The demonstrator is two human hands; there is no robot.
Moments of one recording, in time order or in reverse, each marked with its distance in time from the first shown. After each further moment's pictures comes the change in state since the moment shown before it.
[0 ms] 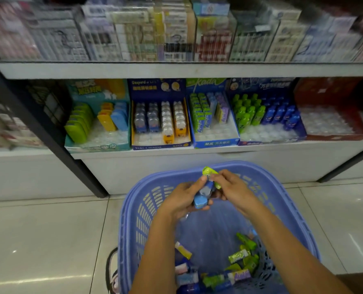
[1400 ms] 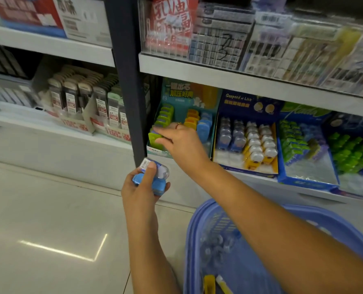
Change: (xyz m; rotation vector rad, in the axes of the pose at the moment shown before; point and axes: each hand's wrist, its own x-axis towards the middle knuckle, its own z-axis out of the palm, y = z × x) left_hand -0.112 0.057 -0.167 -0.532 0.973 0.574; right_hand 0.071 -0.146 0.271 -0.740 -0.225 -0.934
